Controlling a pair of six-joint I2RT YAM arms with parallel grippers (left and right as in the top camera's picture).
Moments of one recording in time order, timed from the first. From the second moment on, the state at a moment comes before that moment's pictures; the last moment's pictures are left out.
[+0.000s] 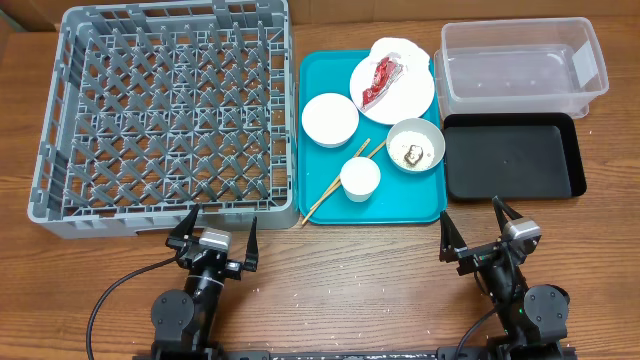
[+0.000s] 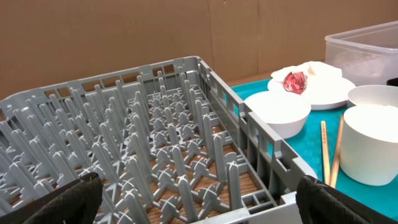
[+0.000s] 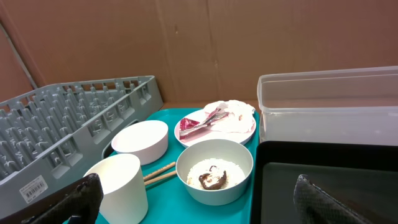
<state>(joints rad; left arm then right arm) -0.06 0.02 0.02 -0.07 0.13 0.14 0.15 0.01 0.02 -0.02 -0.15 0.15</state>
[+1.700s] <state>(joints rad) -0.06 0.02 0.02 -0.07 0.13 0.14 0.15 0.01 0.02 -0.08 -0.16 0.15</state>
